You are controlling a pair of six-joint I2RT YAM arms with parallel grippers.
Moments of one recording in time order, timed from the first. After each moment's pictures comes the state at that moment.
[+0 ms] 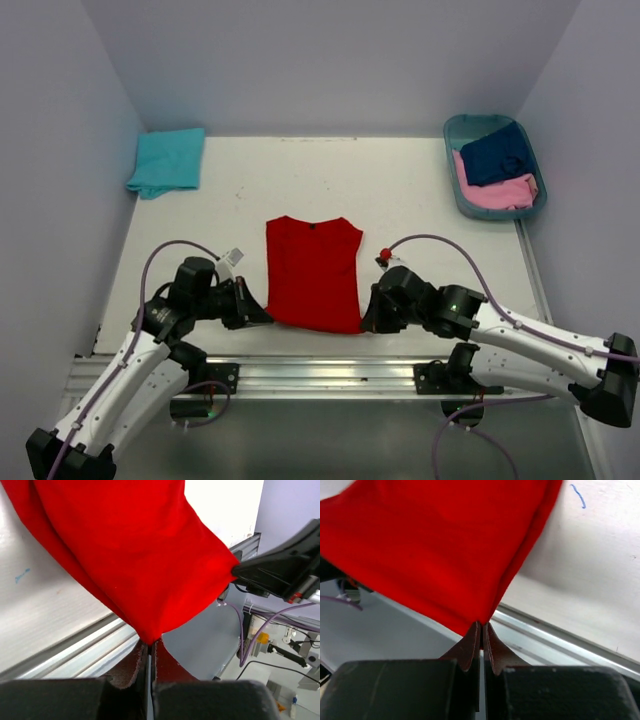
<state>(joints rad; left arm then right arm) -0.41 0.59 0.46 -0.67 0.59 -0.79 1.01 0.91 0.64 -0.64 0.01 0.96</state>
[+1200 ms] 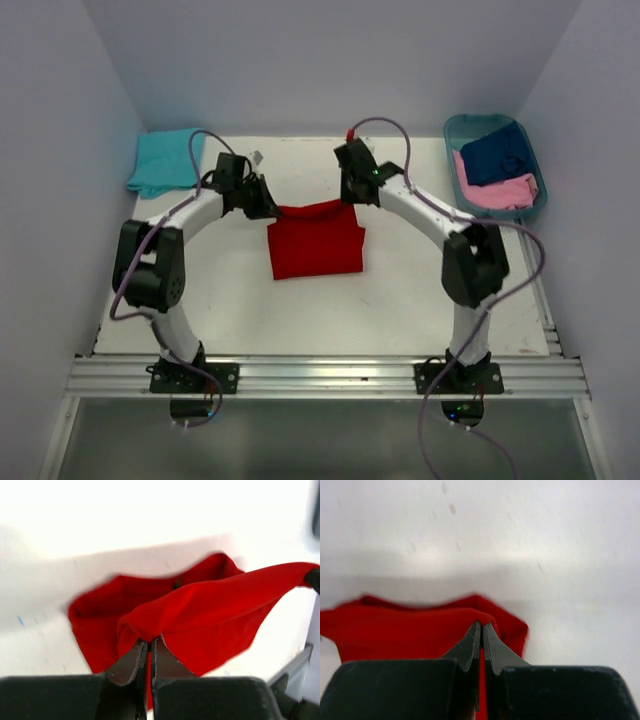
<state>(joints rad) -0.23 1.71 1.17 -0.33 0.42 -0.49 0.60 1.80 1.51 -0.58 0.33 0.49</state>
